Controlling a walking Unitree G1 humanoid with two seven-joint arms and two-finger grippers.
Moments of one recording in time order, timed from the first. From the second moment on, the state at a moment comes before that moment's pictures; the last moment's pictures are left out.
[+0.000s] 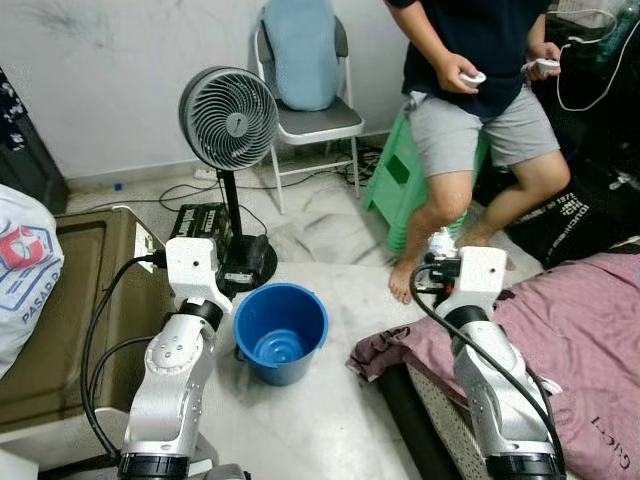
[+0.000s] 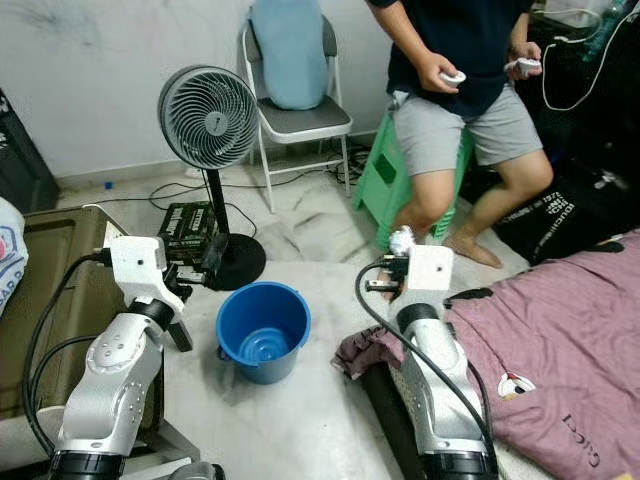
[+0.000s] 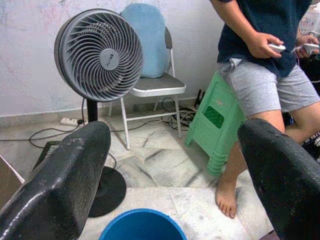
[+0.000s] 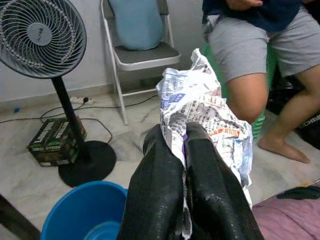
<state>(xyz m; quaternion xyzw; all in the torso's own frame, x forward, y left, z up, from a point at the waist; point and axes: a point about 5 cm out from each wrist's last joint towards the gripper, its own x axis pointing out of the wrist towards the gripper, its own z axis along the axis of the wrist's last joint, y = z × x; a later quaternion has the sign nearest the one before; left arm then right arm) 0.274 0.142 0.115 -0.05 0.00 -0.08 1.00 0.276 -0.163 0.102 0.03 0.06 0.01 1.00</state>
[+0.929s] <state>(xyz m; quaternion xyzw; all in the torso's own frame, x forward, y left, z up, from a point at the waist) 0.276 0.141 0.122 -0.05 -0.01 -0.08 1.00 0.275 -0.162 0.102 0.03 0.06 0.02 1.00</state>
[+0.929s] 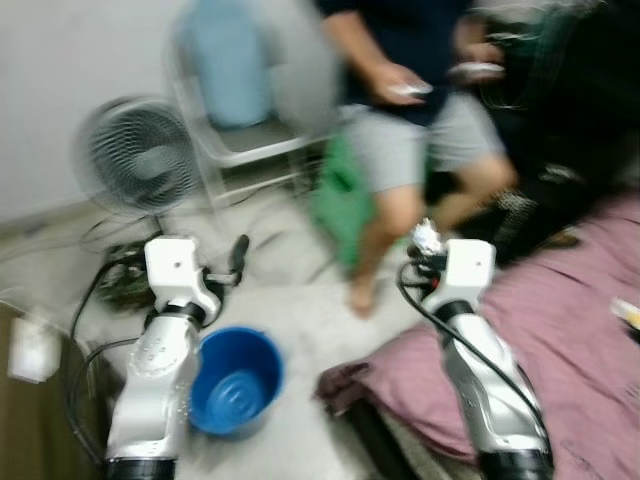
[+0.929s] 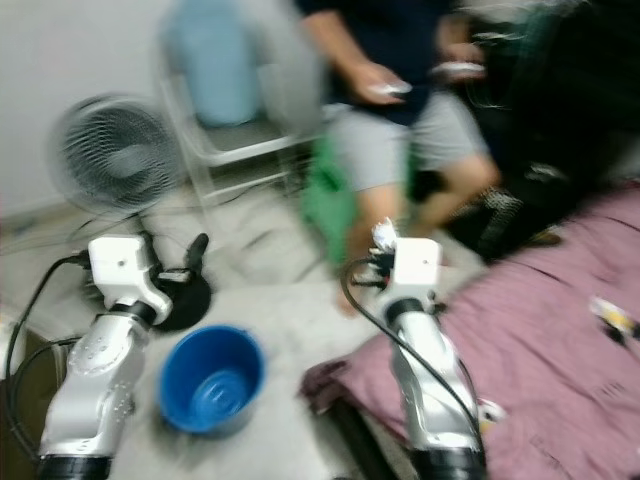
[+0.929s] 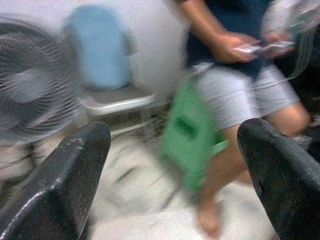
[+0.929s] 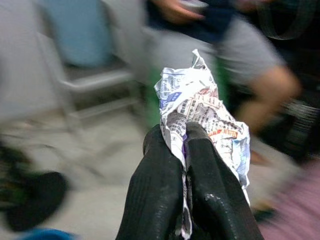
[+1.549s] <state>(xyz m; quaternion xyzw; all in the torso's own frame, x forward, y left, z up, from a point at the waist) 0.275 0.147 0.120 -0.03 -0.01 -0.06 1.00 0.276 -0.158 0.102 0.03 0.06 0.03 1.00</state>
